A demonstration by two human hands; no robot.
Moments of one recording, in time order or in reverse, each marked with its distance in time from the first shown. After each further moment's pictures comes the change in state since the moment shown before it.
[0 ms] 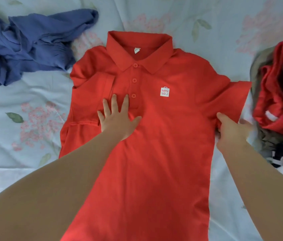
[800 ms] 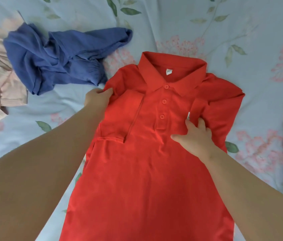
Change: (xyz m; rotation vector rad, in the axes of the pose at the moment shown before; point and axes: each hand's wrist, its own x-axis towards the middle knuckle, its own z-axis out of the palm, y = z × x) left_hand 0.081 -0.094 -0.093 -1.081 0.258 -0.454; right_hand -0.081 0.000 0.107 -1.317 -0.618 -0.501
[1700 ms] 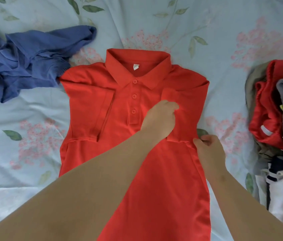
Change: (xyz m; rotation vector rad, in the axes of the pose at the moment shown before) left_hand -0.154 0.007 0.142 0.610 -0.544 0.848; right_hand -0.039 0.100 0.001 0.703 0.416 0.254
